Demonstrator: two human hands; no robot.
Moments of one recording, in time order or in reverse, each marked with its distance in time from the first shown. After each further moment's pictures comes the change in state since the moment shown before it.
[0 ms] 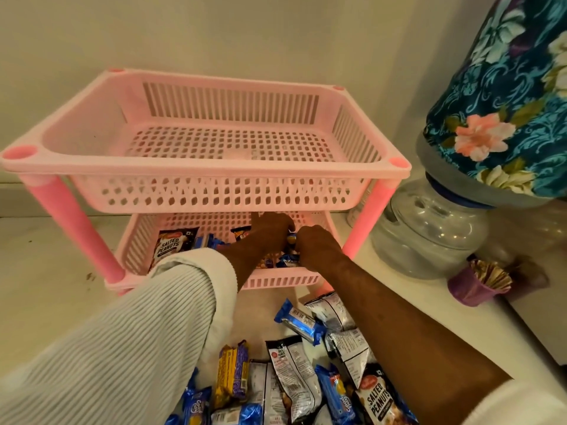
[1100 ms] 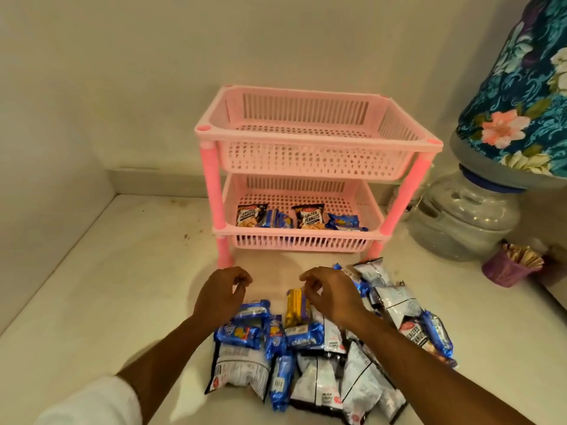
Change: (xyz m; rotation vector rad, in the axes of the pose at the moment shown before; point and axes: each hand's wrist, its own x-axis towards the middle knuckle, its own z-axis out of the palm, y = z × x) left_hand -0.328 -0.126 0.049 -0.518 0.397 -0.224; right_hand -0.183 -0.071 0.089 0.473 0.198 -0.338
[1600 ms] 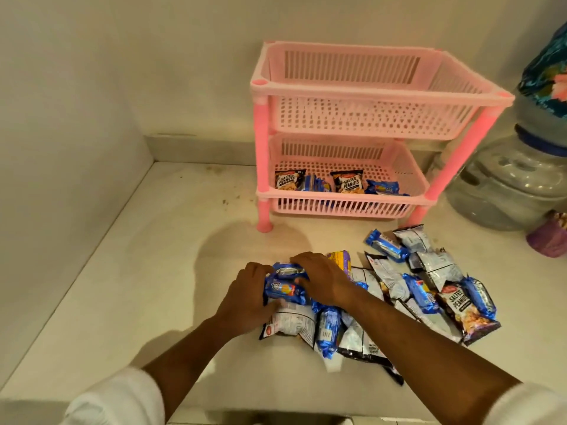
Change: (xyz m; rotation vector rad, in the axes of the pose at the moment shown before) left_hand -0.087 -0.049 -0.016 0.189 -0.228 0.060; right_hand 0.000 -0.064 0.096 -0.235 -0.375 -0.042
